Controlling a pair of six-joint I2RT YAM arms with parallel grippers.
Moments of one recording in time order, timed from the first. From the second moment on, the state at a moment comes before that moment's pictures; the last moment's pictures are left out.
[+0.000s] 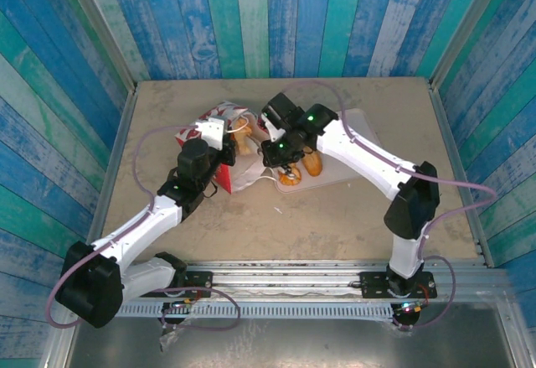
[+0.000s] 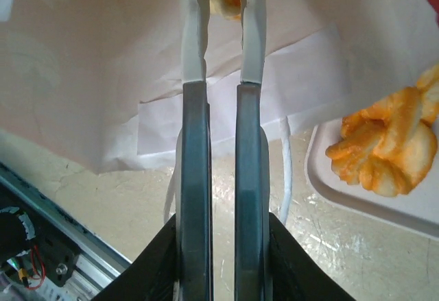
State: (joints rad) left arm -0.48 1.10 0.61 0.31 -0.15 -0.09; right arm 0.82 1.85 1.80 -1.07 -0.16 0.43
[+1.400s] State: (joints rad) left arm -0.48 1.16 0.70 0.26 -0.23 -0.13; right arm 0.78 1.39 1.61 -1.18 -0.02 0.39
